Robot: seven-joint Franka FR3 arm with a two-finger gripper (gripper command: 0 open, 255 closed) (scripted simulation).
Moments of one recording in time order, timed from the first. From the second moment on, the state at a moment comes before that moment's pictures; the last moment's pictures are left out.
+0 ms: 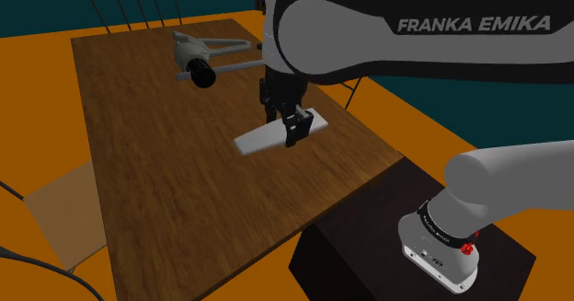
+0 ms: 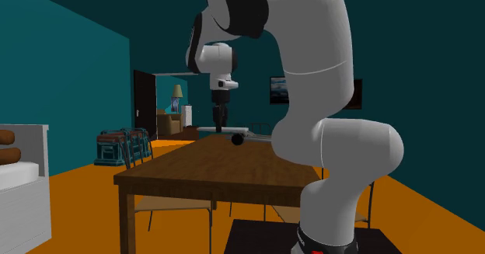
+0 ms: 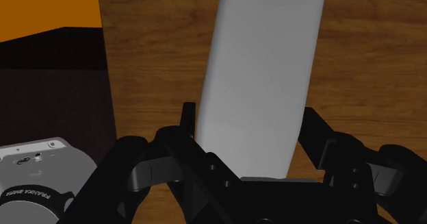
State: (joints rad) arm -0.49 -0.60 1.05 -2.20 0.52 1.84 1.93
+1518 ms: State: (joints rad) arm -0.94 0.11 1.27 -1.85 -0.12 1.89 1.96
